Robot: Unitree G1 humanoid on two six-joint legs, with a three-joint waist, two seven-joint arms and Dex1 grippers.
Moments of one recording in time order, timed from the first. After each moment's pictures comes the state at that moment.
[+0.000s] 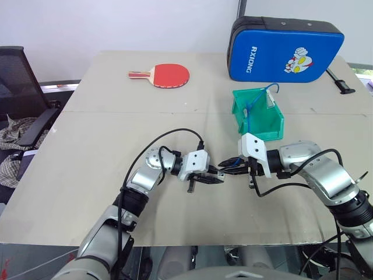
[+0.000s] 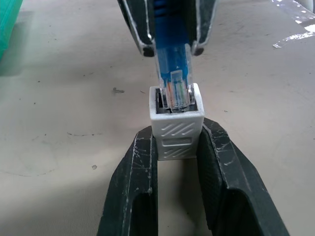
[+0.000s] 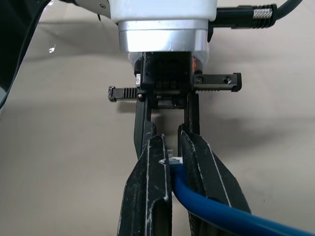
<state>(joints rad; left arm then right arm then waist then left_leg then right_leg) -0.53 0.41 -0.36 0.38 -0.10 -0.17 -1.34 -0.49 -0.66 0.37 -0.31 0.33 0.55 1.05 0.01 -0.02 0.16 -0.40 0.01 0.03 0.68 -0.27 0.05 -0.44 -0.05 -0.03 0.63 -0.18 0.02</state>
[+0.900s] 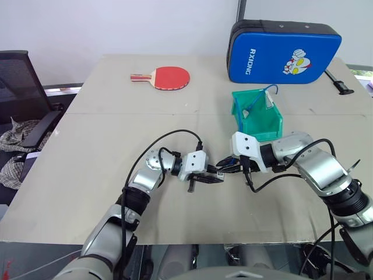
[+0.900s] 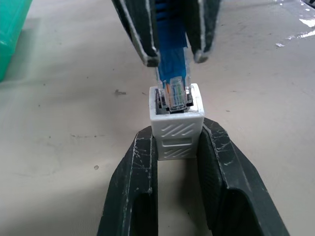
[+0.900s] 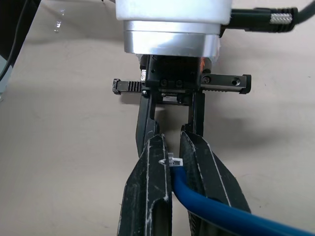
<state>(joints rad) -0.55 0.38 -0.34 0.45 -0.10 -0.19 -1.34 -0.61 -0.63 0.44 -0.28 0.23 0.63 1.13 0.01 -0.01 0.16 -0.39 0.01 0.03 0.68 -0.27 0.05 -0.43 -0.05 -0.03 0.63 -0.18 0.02</state>
